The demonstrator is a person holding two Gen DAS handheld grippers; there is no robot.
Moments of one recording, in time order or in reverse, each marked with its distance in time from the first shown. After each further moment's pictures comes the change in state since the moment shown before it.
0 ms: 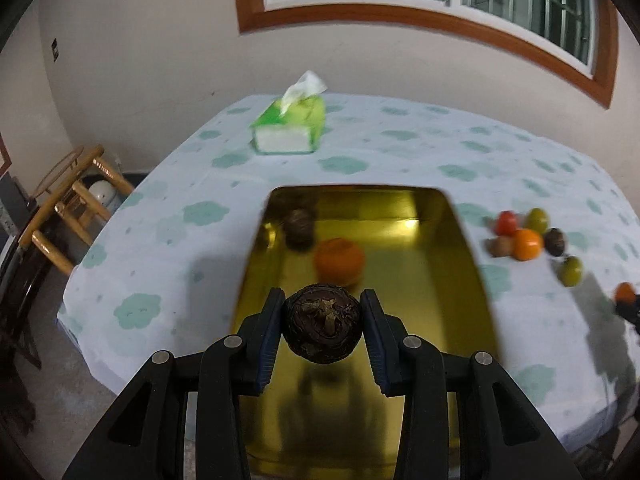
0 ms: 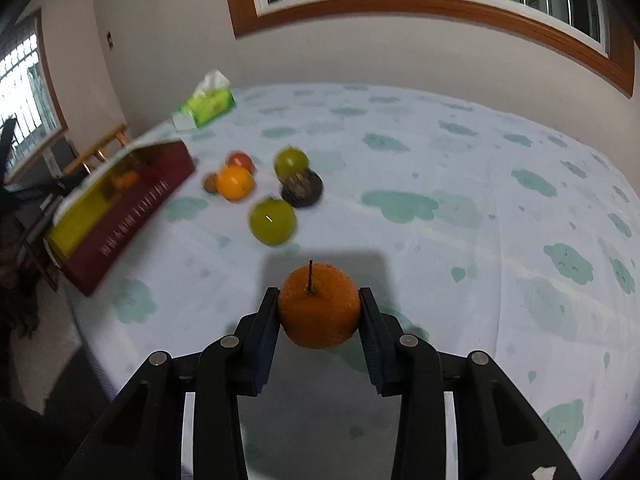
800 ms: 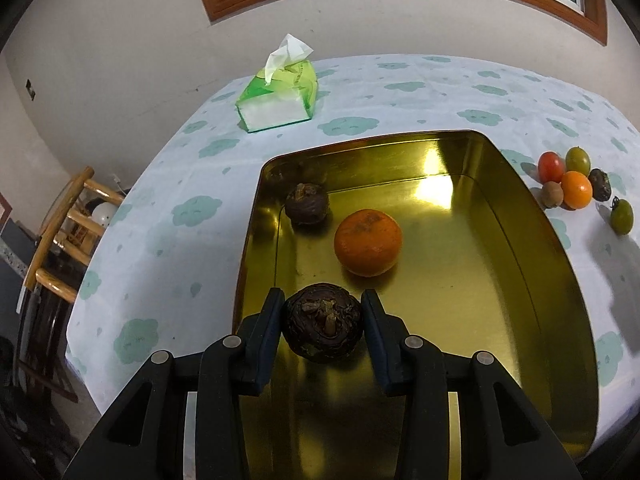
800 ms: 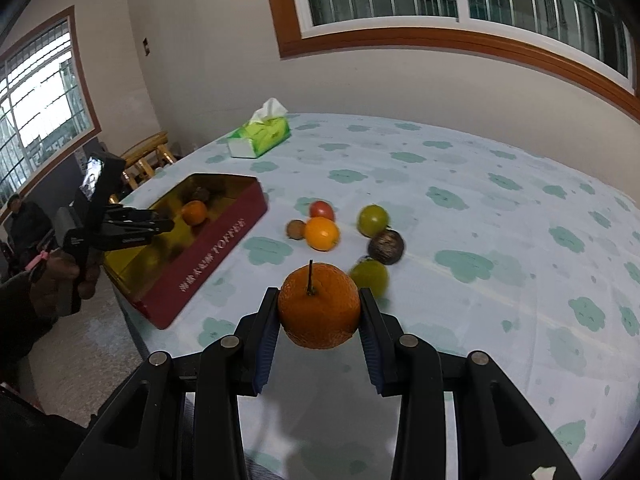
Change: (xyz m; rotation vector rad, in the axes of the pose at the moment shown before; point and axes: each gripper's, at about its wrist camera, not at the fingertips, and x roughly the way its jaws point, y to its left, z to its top) left arm 0.050 -0.005 -0.004 0.173 0.071 0.066; right arm -0.026 0.065 0.035 -0.071 -0.057 0.104
